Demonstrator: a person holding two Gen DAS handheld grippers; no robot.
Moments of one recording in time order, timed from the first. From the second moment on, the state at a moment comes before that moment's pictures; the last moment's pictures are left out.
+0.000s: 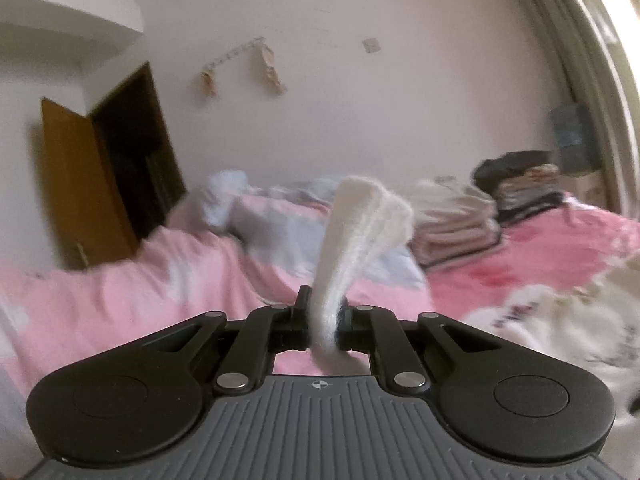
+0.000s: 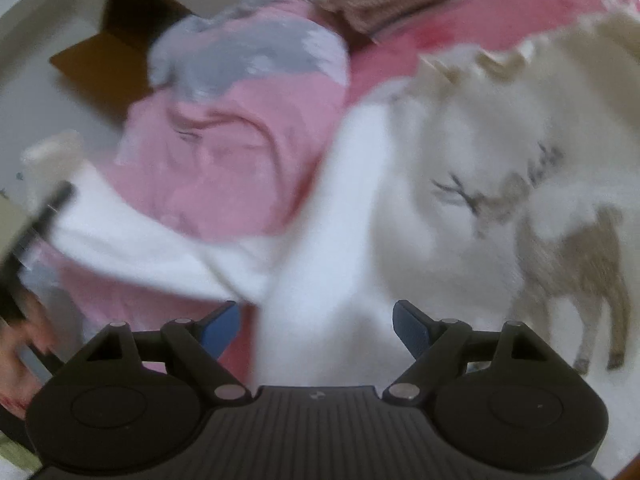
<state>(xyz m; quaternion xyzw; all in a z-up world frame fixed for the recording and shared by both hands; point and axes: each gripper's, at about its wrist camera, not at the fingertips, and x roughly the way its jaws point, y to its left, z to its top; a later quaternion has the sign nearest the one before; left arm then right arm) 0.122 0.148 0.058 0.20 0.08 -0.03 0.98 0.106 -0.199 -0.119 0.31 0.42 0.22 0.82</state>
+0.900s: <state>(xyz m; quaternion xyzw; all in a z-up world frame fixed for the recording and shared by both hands) 0.160 0.270 0.071 0.13 0.21 0.16 0.96 0.105 -0.211 -0.151 0.32 0.42 0.24 0.81</state>
